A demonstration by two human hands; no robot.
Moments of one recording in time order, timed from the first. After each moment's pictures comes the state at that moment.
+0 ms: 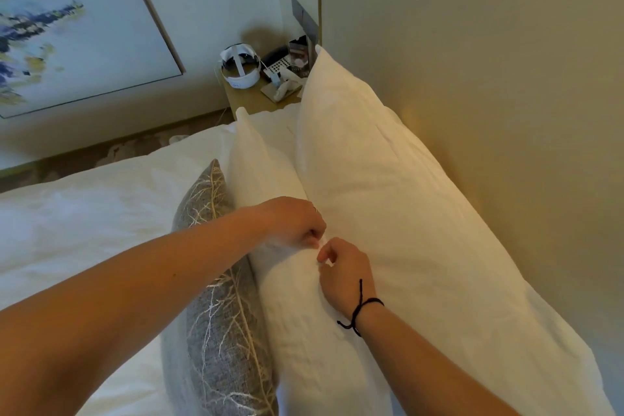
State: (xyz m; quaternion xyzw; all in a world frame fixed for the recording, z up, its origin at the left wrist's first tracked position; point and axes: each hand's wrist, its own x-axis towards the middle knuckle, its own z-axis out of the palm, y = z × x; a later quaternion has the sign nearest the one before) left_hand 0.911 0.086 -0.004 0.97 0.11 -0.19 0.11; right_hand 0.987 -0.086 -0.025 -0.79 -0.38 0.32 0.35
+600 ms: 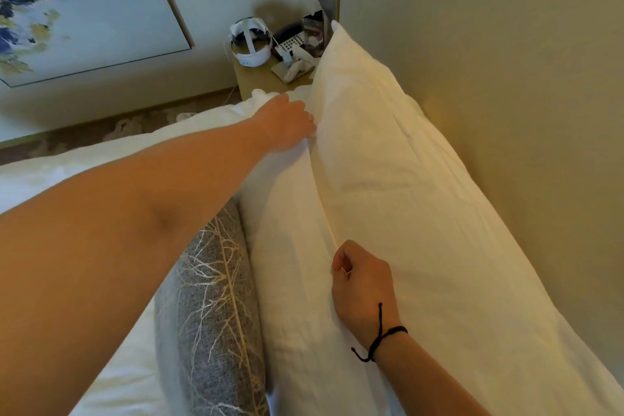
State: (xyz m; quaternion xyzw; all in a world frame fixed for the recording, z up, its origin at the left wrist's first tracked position) left_hand 0.962 0.210 0.034 0.93 0.18 -0.20 -0.23; right_hand 1.003 -0.096 -0.022 -0.78 -0.39 0.33 0.36
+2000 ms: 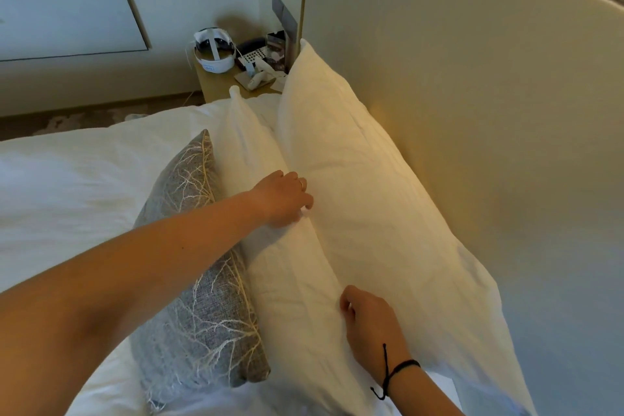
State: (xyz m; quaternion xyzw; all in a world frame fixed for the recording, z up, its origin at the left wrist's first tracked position) left_hand 0.907 0.033 0.016 0.98 0.17 -0.14 -0.03; right_hand 0.983 -0.239 -0.010 -0.83 -0.48 0.25 0.12
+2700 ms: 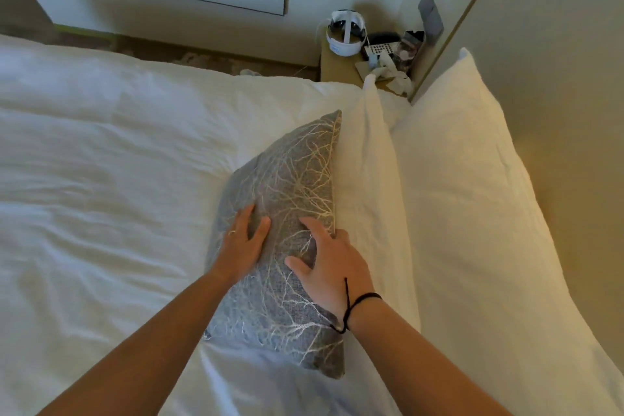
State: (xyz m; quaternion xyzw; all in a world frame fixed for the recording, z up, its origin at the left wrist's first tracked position) left_hand 0.667 -0.036 -0.115 0.53 0.66 0.24 0.48; right_hand 0.847 -0.095 0.009 -0.69 -0.67 0.28 0.06
